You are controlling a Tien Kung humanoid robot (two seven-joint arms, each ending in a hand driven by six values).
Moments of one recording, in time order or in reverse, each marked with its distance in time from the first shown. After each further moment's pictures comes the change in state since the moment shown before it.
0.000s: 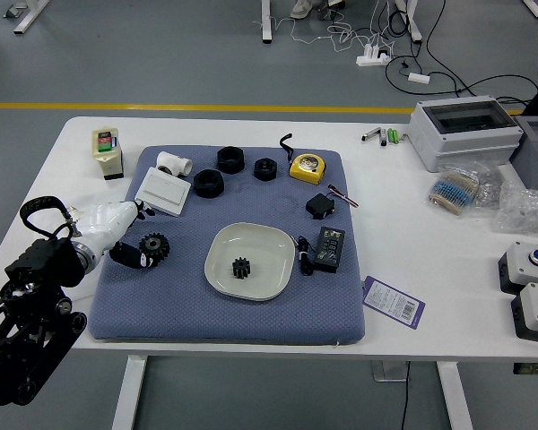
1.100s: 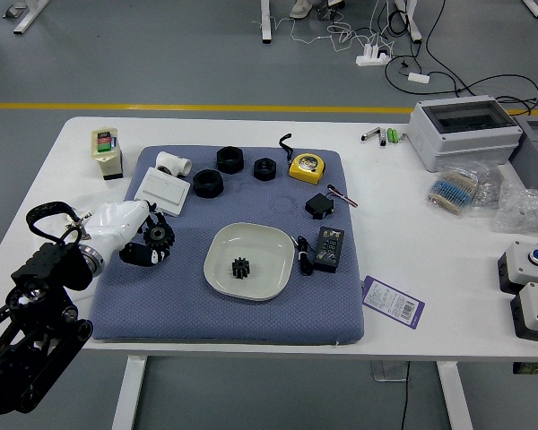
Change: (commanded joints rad) left arm 0.013 0.008 0.039 -0.057 -0.005 0.063 -0.028; right arm -0.011 0.002 -0.010 -0.001 0.004 0.000 -0.001
